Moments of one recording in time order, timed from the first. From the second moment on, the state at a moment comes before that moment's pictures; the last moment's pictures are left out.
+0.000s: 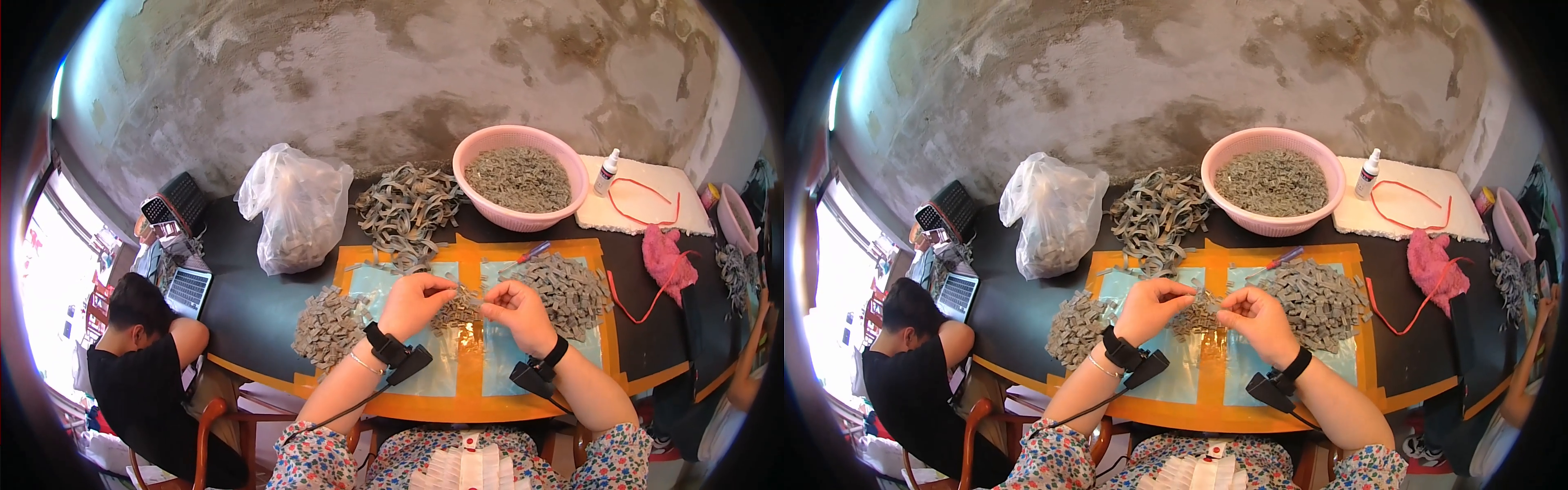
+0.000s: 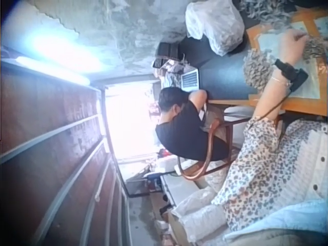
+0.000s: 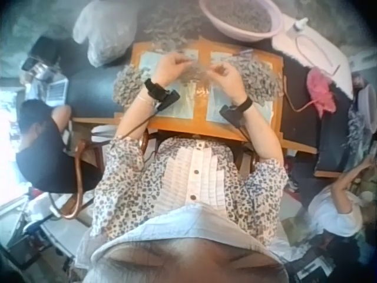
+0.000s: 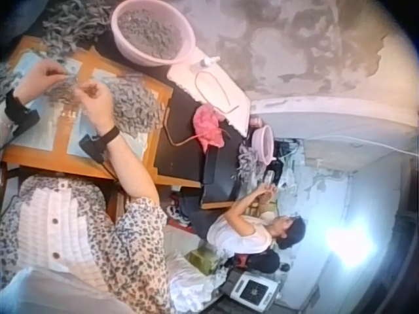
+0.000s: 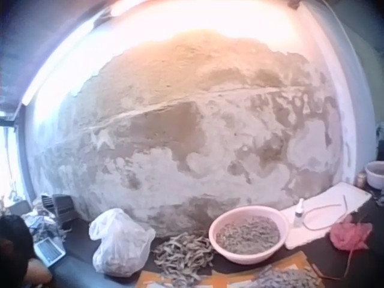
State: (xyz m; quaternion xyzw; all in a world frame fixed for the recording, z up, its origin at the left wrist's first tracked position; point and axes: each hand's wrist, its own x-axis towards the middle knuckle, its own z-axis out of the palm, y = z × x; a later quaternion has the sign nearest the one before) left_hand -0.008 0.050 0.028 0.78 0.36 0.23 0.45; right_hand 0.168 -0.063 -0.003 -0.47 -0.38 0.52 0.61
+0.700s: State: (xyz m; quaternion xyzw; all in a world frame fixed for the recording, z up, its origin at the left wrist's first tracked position) left_hand 0.010 0.028 -0.007 0.48 0.22 0.27 0.81; right_hand 0.170 -0.065 0.001 -0.45 -0.33 0.56 0.61
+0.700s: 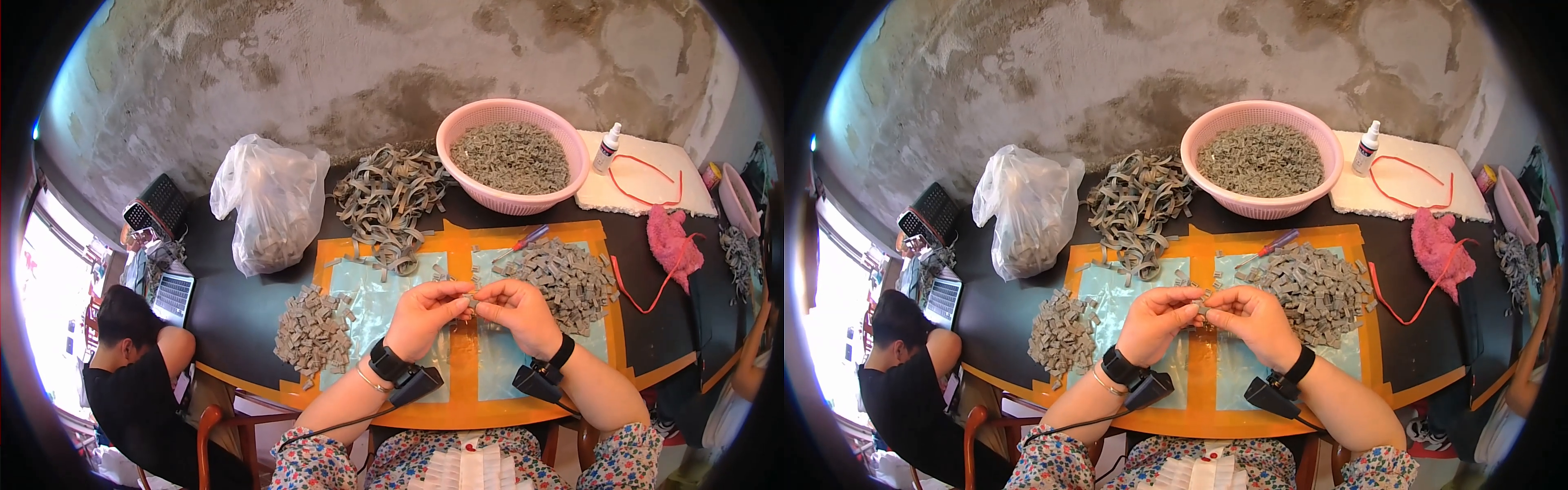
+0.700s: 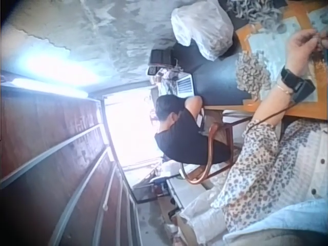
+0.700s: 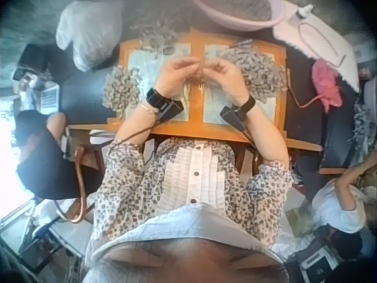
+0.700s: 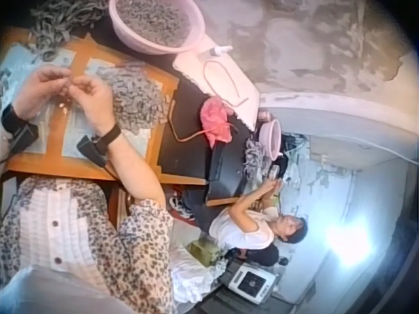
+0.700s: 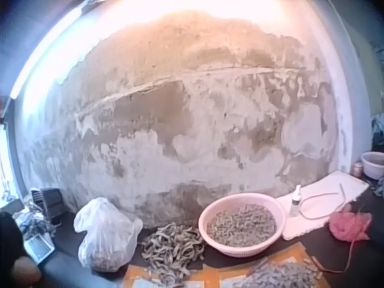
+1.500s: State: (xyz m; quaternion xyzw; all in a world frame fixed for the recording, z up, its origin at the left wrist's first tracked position) left_hand 0.011 0.016 0.002 0.59 0.19 0.31 0.72; right_hand 0.178 -0.067 0.000 -0.33 -0.27 0.69 0.58
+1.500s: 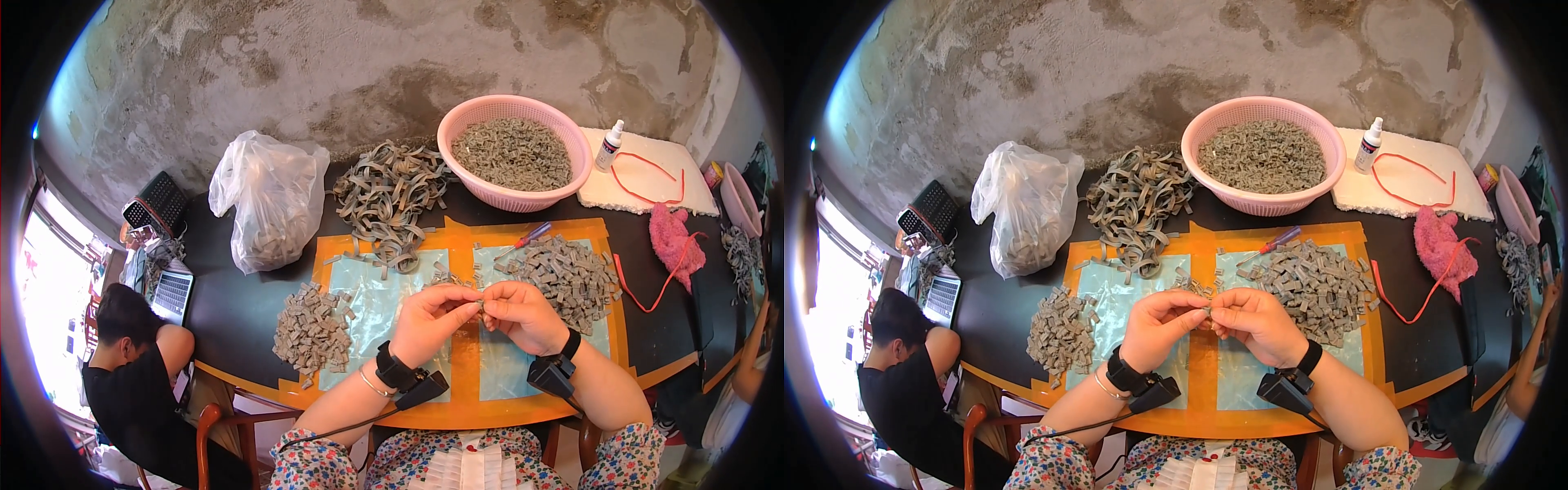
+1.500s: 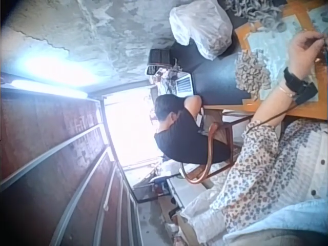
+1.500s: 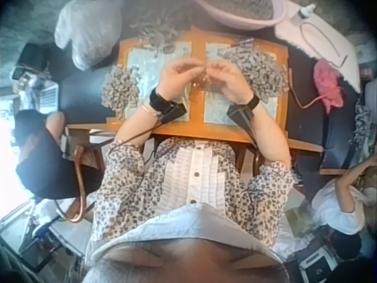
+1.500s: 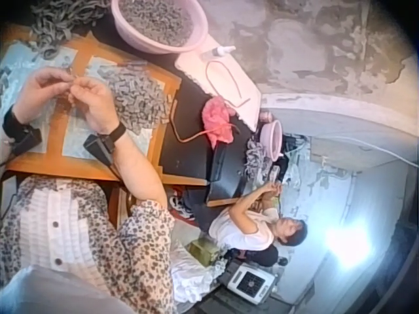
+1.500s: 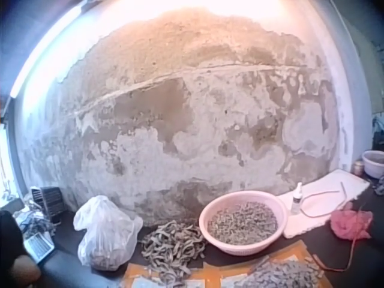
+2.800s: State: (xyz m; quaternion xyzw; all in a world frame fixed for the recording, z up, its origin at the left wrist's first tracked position) left_hand 0.008 0.028 -0.011 0.46 0.18 0.27 0.83; right_hand 0.174 -0.067 0.000 -0.35 -0.27 0.66 0.61
